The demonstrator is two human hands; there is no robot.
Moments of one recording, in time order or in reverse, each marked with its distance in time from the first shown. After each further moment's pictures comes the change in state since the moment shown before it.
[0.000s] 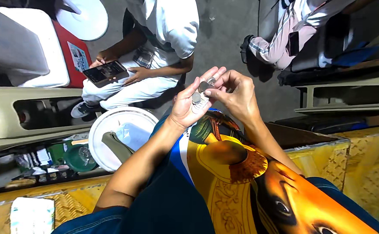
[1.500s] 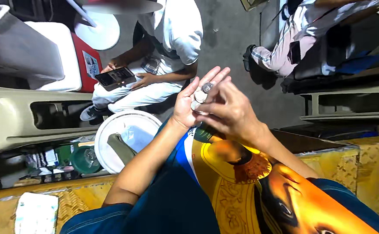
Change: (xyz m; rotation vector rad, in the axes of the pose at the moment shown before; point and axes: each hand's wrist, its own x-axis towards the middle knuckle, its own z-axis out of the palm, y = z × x) left_hand -0.007 0.004 0.006 0.211 -0.094 -0.015; right_hand -0.023 -0.015 -0.001 -0.274 -0.129 -0.749
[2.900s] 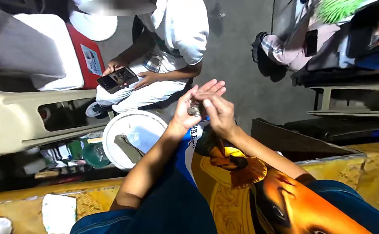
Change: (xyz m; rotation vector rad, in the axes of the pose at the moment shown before) left_hand 0.028 0.021 -0.033 -0.178 0.312 -0.087; right_hand 0.023 0.041 0.063 0.422 0.301 0.381
